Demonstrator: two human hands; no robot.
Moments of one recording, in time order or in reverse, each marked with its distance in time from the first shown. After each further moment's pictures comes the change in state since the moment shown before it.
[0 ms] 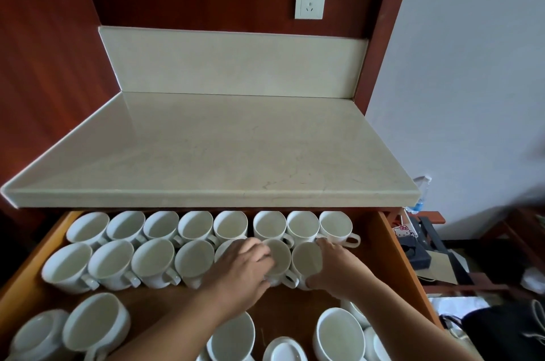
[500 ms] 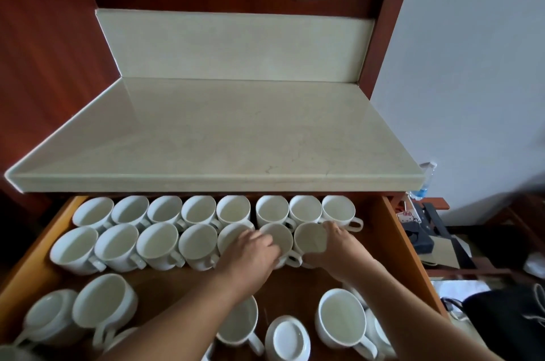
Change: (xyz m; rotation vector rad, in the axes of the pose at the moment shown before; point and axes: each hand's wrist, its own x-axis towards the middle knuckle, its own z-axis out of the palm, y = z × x) left_hand 0.012 0.015 0.005 0.015 -0.109 -0.048; right_hand -0.001 0.001 0.008 0.069 0.077 0.023
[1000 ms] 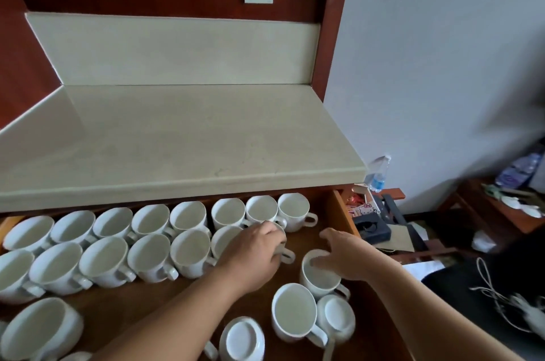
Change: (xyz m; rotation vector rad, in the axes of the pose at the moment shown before) left_hand 0.054 0.069 -0.005 -0.323 0.030 -0.031; right_hand -0.038 0.067 -0.065 -0.121 -0.151 0.111
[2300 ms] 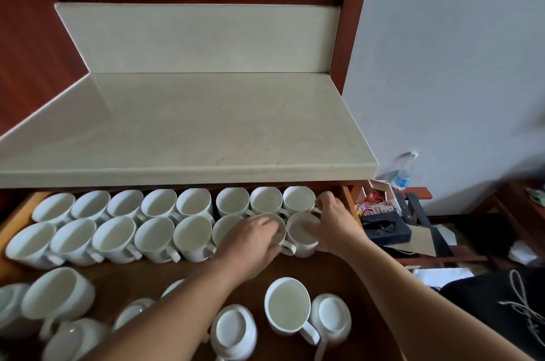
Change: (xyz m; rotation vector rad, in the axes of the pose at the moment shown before) left_hand 0.006 0.006 0.007 0.081 -0.013 -0.125; right_hand 0.047 -0.005 0.000 0.236 0.235 -0.151
